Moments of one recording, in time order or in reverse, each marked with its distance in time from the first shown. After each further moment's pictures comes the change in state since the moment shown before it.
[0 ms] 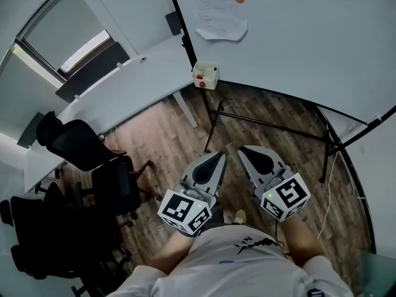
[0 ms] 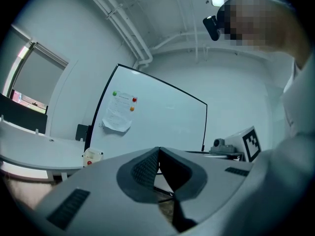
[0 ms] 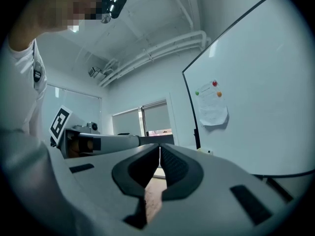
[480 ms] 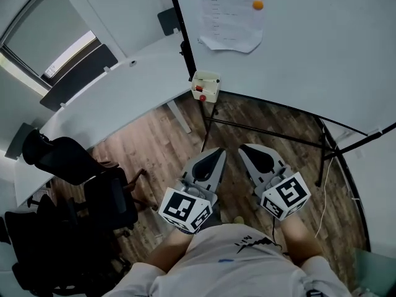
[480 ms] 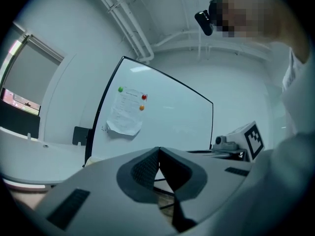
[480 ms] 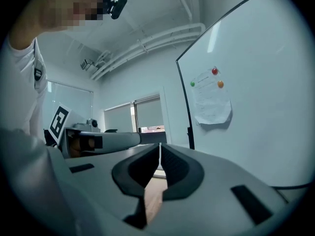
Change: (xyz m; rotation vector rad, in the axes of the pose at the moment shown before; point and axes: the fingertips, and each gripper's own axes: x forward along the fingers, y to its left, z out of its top) left arm 0.071 0.109 0.016 0.023 0.007 -0.037; right arm 0.109 -0.064 -0.005 -0.016 0.050 -0.060
